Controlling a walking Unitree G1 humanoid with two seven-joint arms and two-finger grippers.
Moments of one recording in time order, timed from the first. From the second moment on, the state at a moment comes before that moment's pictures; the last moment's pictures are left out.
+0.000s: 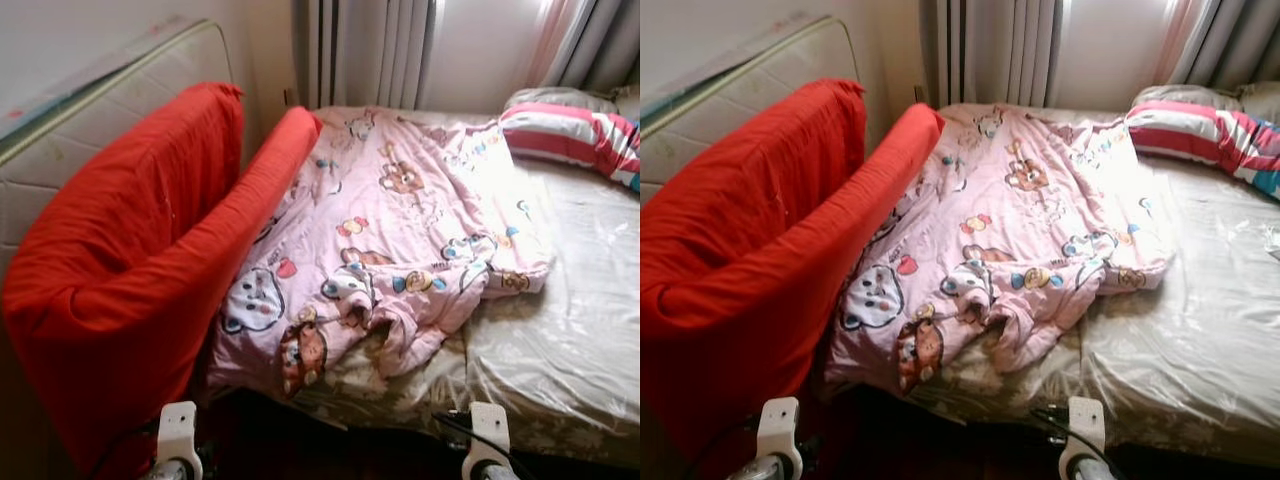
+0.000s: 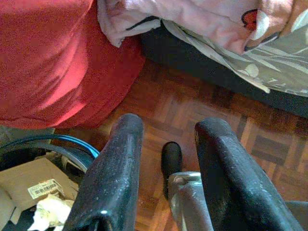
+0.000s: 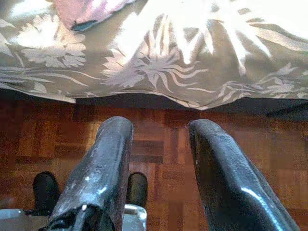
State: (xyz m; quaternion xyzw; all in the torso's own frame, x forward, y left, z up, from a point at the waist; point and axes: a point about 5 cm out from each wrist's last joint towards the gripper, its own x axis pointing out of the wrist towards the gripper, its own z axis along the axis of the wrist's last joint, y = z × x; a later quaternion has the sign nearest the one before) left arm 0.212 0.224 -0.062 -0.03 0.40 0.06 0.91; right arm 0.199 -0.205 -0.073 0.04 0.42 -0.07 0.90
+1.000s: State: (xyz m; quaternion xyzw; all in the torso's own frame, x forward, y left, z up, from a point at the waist) left arm 0.213 0.224 -0.061 -0.03 0.40 0.06 0.91; right arm 0.199 -0.204 -0.073 0.04 0.41 -0.07 0.91
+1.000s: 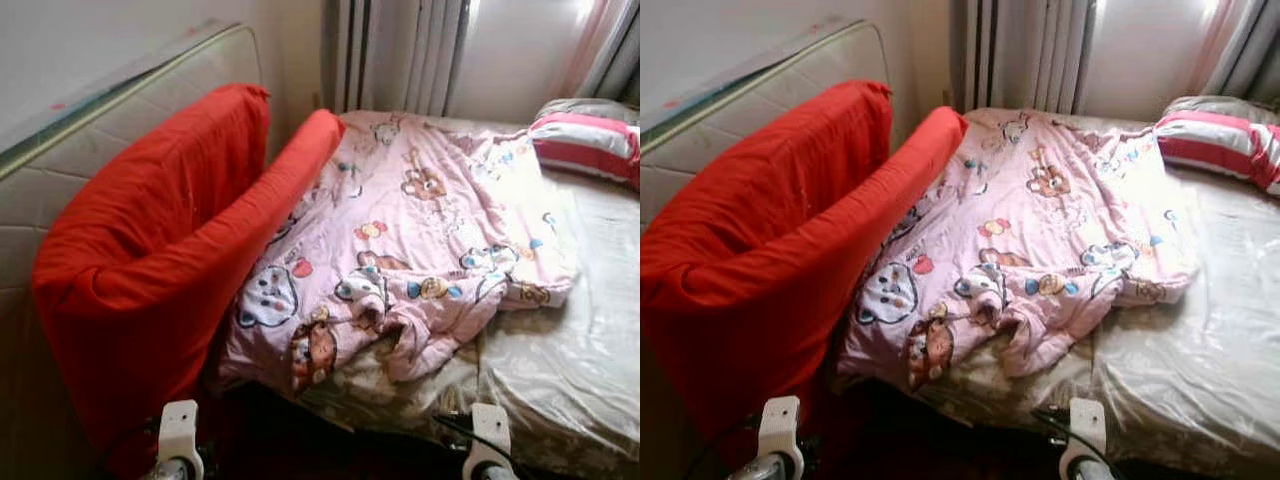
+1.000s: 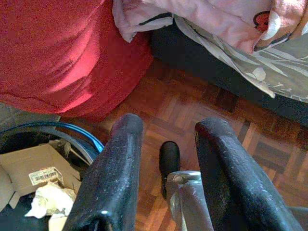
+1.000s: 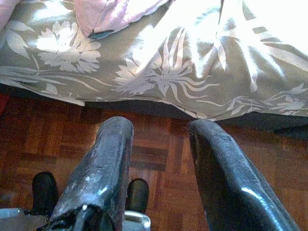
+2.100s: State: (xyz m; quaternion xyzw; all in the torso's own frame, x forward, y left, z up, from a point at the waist) left arm 0.219 0.220 -0.058 -0.03 0.39 0.05 0.92; right arm 0.213 -0.204 -0.060 0.06 0.33 -0.06 0.94
